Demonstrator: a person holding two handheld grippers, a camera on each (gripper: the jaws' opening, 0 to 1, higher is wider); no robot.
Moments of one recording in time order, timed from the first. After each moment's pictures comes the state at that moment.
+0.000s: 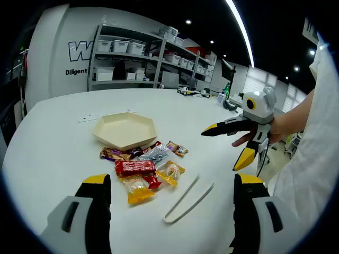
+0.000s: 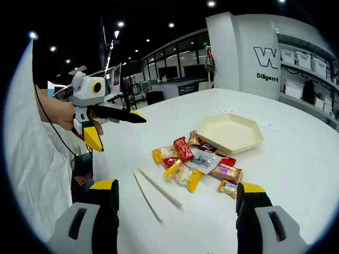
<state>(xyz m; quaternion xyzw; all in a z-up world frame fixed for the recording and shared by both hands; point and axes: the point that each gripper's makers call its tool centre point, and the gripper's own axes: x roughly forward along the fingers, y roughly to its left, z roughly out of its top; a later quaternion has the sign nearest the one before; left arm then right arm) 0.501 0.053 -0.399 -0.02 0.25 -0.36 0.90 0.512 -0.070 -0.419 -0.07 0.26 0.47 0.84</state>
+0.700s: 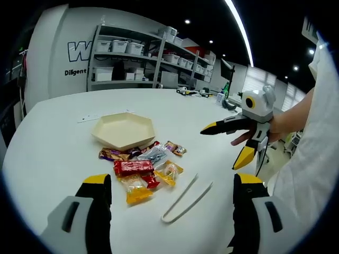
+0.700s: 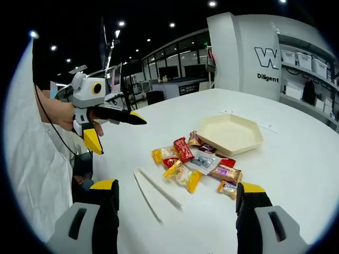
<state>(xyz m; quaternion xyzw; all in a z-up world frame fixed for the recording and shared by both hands) 0.497 0.051 -0.399 -0.02 0.25 -0.36 0.90 0.509 -0.072 -0.416 -0.07 0.26 0.48 0.84</state>
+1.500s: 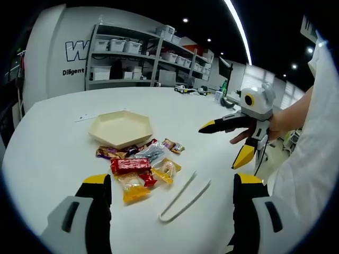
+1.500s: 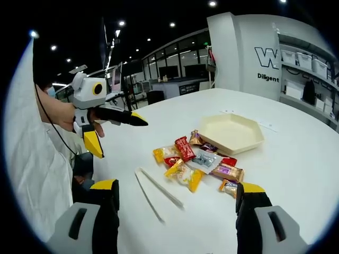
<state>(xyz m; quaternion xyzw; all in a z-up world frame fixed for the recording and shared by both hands) 0.494 0.047 -0.404 -0.01 0.25 -0.37 0.89 0.505 -0.070 -0.418 -0.07 0.26 0.48 0.84</state>
